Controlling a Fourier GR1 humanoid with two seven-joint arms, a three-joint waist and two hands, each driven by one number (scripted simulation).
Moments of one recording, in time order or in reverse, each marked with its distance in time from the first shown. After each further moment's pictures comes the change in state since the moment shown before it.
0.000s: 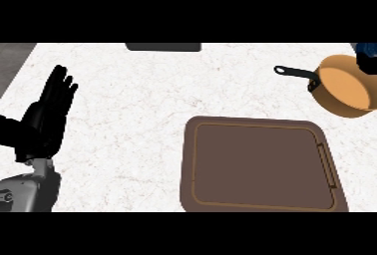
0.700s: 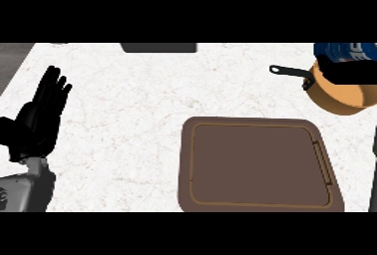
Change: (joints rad) left arm -0.001 0.023 0.026 0.030 0.019 0.001 -0.010; right arm 0.014 0.204 0.099 -0.488 -0.123 0.242 0.290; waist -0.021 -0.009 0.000
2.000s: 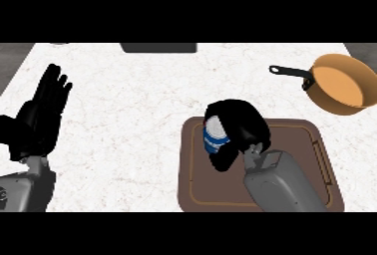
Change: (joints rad) left arm -0.007 0.010 -0.020 -0.013 0.009 0.024 0.017; right arm 0.177 0.253 0.573 0.143 -0.037 0.317 0.042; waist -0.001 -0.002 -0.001
